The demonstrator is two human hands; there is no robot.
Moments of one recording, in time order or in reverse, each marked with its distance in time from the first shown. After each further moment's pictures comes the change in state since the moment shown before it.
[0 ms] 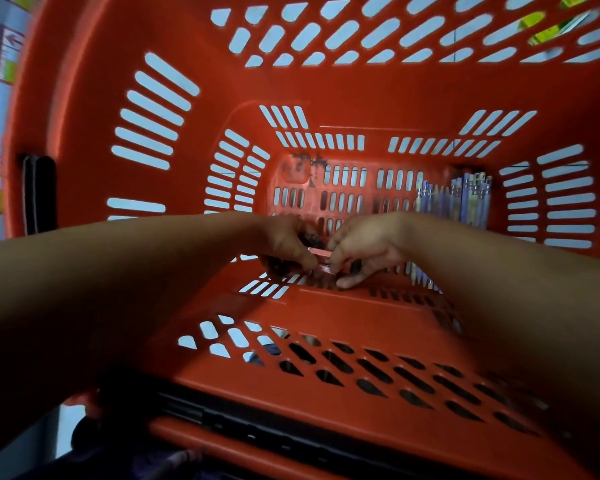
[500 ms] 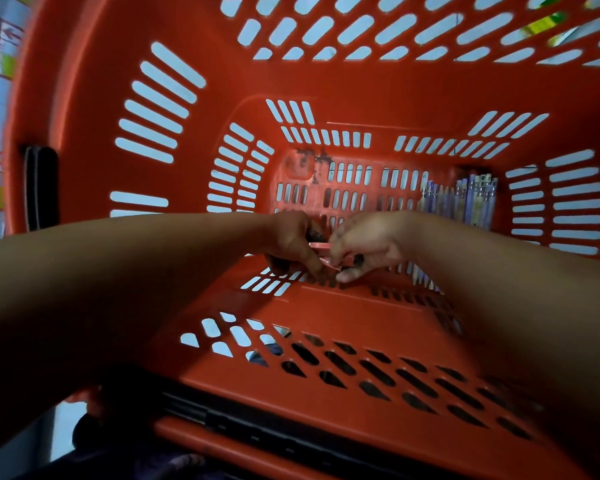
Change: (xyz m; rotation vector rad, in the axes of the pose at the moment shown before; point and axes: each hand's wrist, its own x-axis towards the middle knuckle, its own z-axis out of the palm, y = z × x) left_hand 0.000 0.006 0.003 0.033 0.064 0.079; right_hand 0.001 -0.001 -0.001 0.052 0.047 -0.016
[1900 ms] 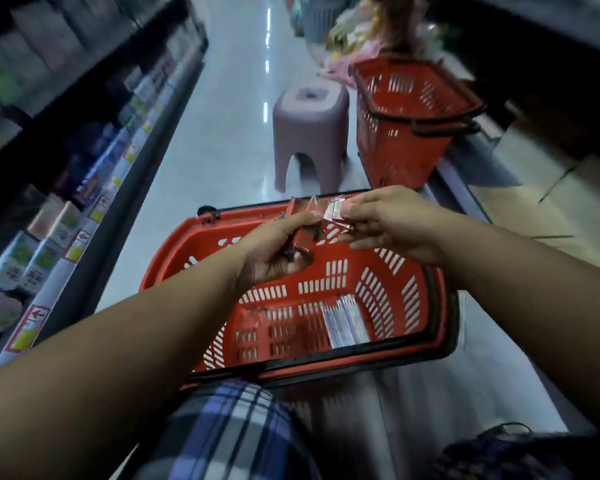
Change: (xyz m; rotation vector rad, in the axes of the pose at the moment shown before) left_hand -0.239 0.156 -0.034 -1.012 0.154 0.601; right_hand -0.347 -0.066 0.044 0.140 0.630 -0.801
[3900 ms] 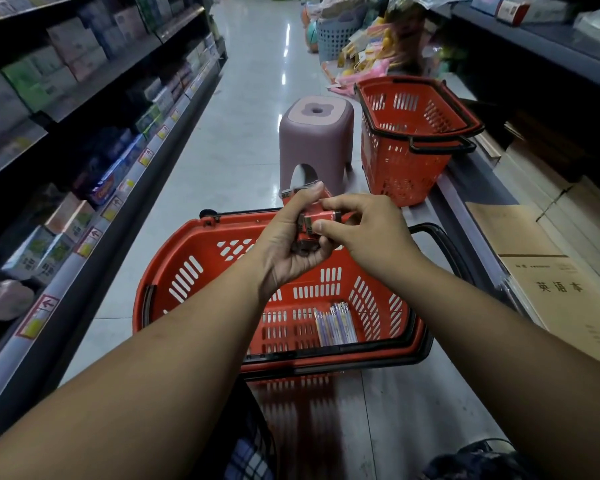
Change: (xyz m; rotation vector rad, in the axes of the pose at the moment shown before) left_hand -0.027 0.001 0.059 -0.385 -0.147 0.162; right_hand -0.028 0.008 0.009 -0.431 0.246 -0.525
